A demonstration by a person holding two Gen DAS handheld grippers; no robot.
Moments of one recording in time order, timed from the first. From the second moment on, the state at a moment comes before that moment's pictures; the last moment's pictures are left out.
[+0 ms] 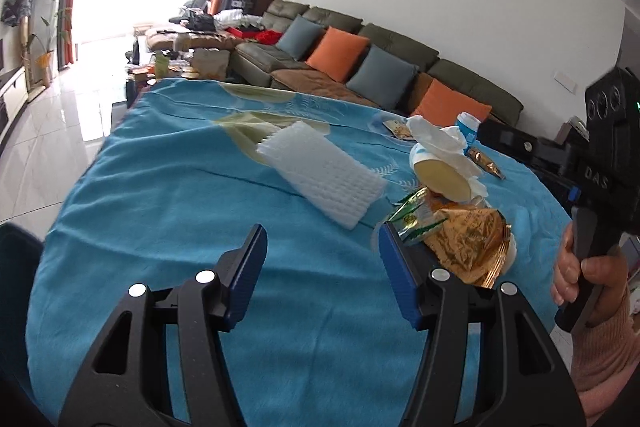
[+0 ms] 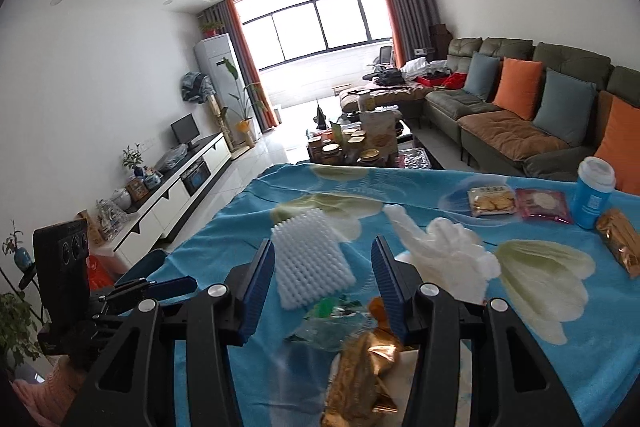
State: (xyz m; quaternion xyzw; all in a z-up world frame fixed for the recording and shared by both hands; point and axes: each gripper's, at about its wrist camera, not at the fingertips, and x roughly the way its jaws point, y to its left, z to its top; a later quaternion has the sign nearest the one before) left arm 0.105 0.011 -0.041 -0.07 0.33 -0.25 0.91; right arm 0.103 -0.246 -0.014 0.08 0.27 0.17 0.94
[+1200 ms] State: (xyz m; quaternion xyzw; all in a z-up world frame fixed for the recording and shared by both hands) left arm 0.197 -0.018 -0.069 -0.12 0.42 -0.26 0.86; right arm 0.032 -0.346 -0.103 0.30 0.35 0.18 0.87
